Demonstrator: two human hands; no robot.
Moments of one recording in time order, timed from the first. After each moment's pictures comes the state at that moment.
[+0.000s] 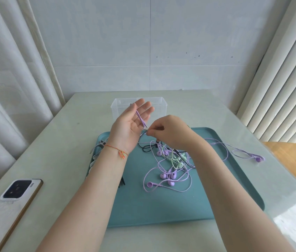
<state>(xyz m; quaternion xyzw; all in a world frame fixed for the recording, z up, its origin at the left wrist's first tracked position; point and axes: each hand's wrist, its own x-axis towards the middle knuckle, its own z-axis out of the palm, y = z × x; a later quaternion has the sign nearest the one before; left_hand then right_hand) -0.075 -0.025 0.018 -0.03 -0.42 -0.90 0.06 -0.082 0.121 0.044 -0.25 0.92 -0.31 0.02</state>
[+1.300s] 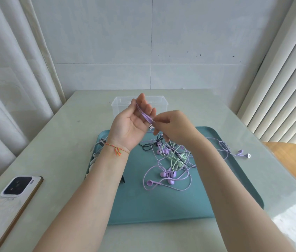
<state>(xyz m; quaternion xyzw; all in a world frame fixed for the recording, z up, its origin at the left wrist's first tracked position) -0.069 -0.020 0.030 -0.07 -0.26 -0.96 -0.03 -0.081 0.125 0.046 -0.22 0.86 -0.46 0.03</state>
